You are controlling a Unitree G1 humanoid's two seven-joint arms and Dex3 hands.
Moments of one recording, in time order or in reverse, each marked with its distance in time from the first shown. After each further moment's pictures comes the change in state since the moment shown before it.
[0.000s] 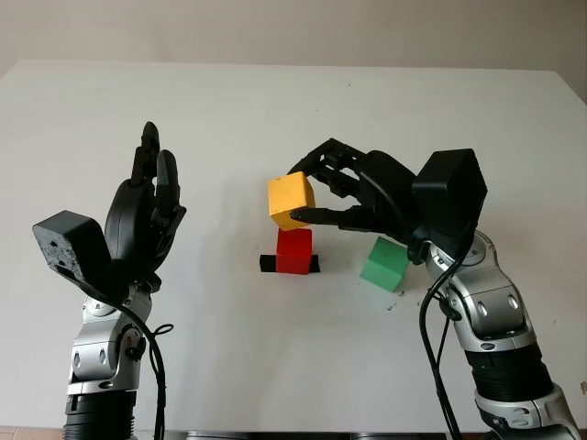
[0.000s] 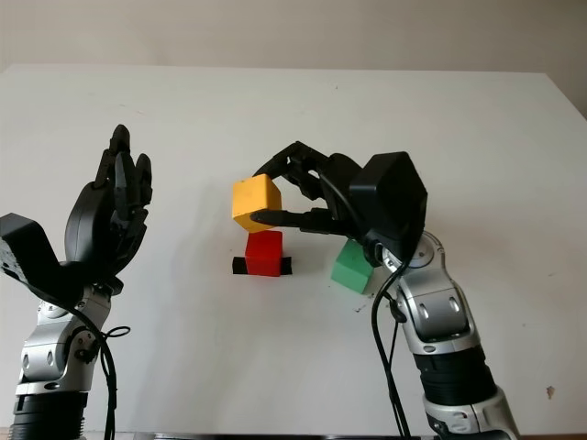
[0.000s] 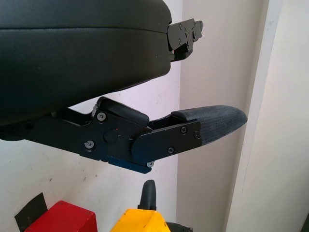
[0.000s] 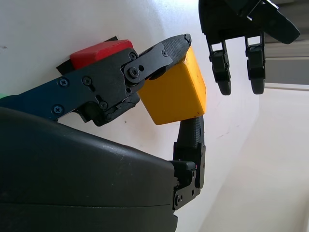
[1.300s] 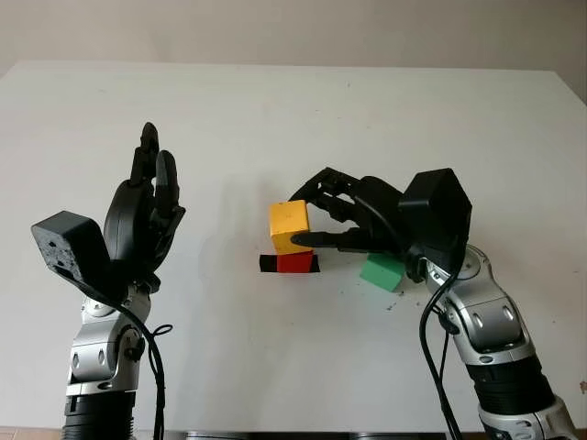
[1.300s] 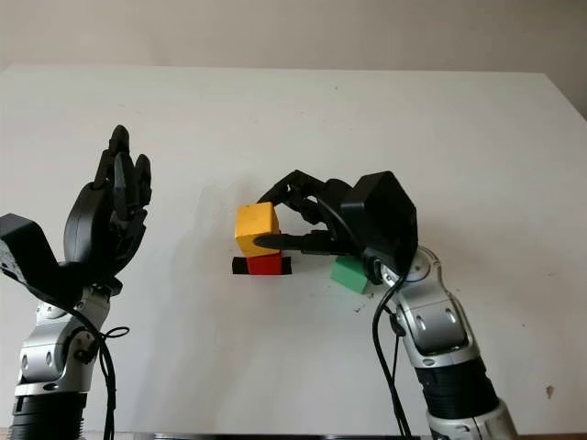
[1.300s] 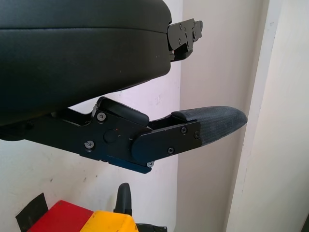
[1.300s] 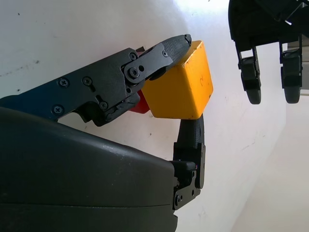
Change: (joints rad) left arm 0.003 0.000 0.004 -0.005 0.000 0.004 -0.002; right arm 0.057 -0.015 0.029 -0.001 -0.051 -0.008 0.028
